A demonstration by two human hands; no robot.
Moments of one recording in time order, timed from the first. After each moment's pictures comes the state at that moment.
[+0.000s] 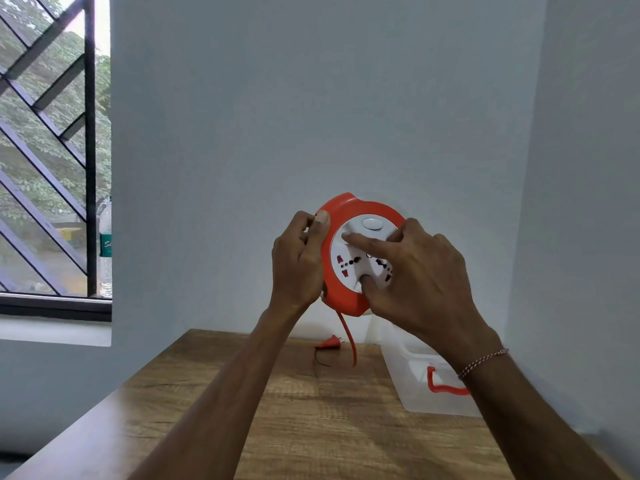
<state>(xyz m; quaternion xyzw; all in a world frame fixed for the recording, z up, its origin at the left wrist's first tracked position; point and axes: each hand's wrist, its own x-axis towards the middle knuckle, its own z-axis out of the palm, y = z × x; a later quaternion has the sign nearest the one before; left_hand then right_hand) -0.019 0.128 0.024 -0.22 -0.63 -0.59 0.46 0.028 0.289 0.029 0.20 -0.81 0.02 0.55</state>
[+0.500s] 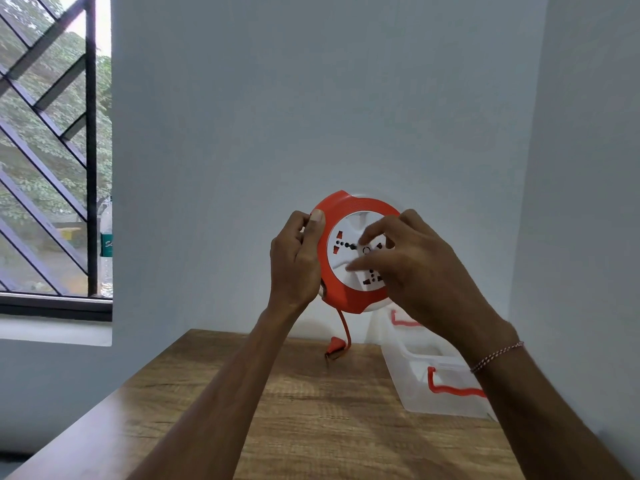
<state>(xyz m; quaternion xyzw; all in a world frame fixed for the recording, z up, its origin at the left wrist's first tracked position) -0.020 0.127 0.025 -0.21 -0.62 -0.59 0.47 0.030 0.296 0.043 0.32 -0.78 -0.02 0.53</state>
